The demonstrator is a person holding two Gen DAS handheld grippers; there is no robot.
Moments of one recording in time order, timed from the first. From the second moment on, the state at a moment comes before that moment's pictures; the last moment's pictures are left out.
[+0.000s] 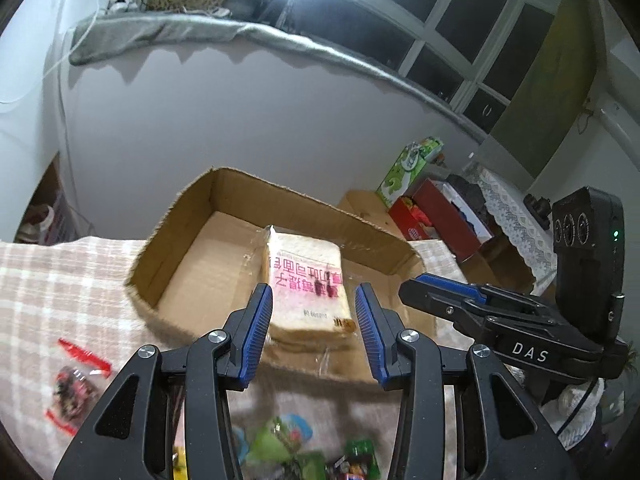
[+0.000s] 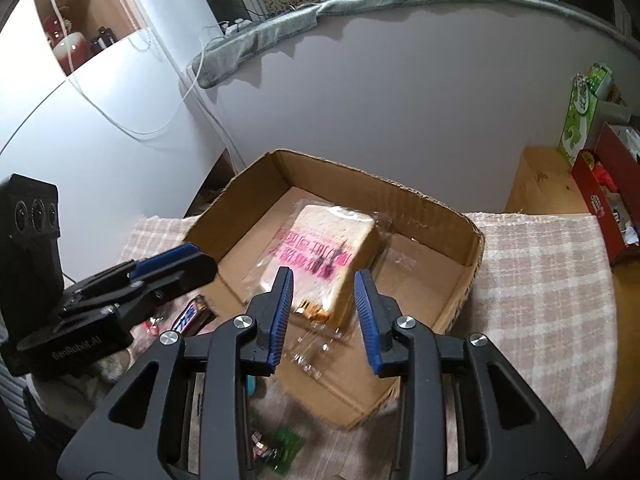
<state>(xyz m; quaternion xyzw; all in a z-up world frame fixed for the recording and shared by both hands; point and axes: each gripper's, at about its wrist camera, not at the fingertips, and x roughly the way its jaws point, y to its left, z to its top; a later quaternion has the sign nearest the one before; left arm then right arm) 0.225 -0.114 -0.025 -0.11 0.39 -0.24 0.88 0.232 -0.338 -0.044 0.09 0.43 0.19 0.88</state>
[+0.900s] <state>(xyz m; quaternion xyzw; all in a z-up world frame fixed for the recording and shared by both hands) 0.110 0.035 -0.055 -0.16 0.39 -0.13 0.90 0.099 -0.298 -0.082 0.06 0.45 0.21 0.87</state>
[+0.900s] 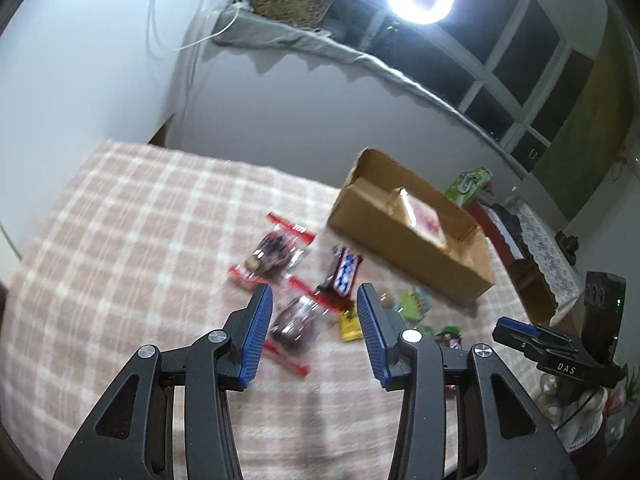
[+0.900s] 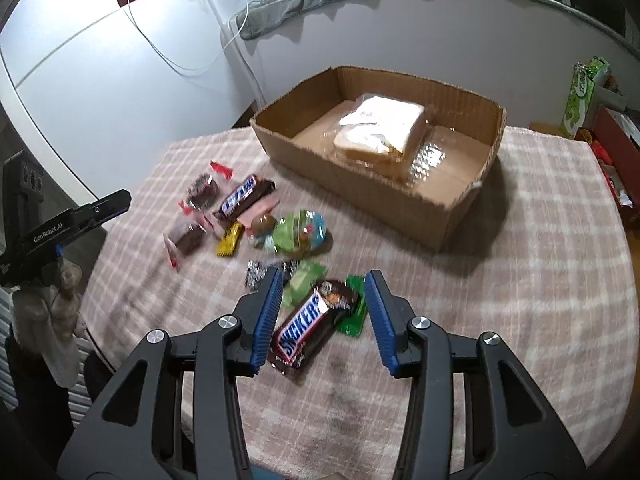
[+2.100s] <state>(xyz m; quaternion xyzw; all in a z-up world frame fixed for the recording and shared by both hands) 0.144 -0.004 -0.114 -0.04 0.45 -0.12 0.89 0.099 -0.243 -0.132 -0.04 0.49 0.18 0.85</state>
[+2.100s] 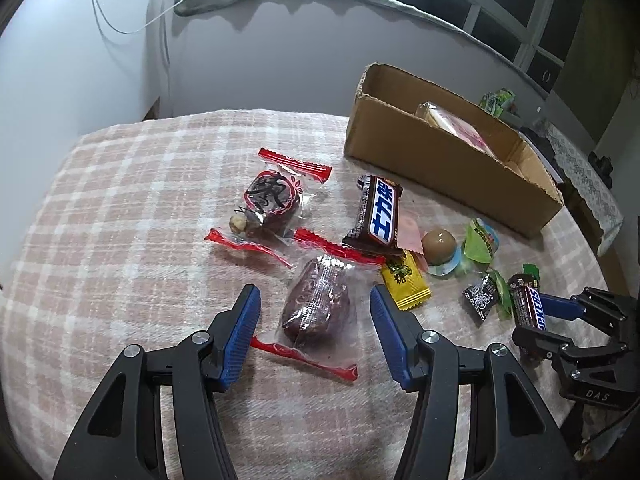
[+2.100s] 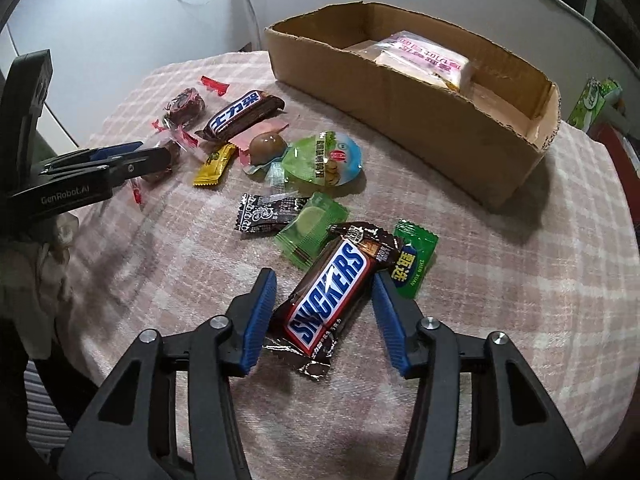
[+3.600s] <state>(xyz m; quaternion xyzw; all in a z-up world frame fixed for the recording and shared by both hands) 0.115 -0.017 -0.063 -0.08 0.37 -0.17 0.91 0.081 -0.296 -0.067 0.02 0.42 0.19 0.89</state>
